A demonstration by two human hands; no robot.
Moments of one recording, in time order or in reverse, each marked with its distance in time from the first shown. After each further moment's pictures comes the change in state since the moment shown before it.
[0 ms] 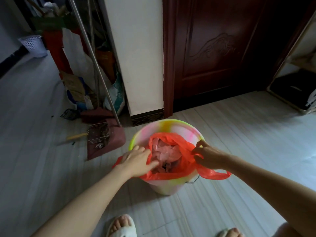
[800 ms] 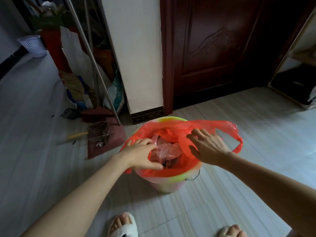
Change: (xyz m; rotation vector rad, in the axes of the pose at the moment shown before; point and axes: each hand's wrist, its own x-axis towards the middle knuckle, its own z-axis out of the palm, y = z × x) left_hand -0.003 0.007 -0.035 -0.023 -0.170 0.081; right_hand -0.001 -0.007 -0.002 -0.366 0.487 -0.190
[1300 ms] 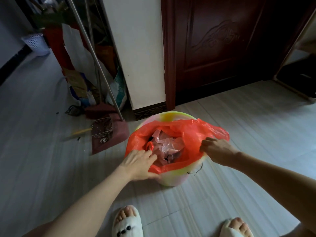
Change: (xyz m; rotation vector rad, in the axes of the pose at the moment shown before) left_hand -0.013 -0.002 0.047 0.387 0.032 0.114; right_hand -0.024 0.017 0.022 -0.068 -0.334 -0.135
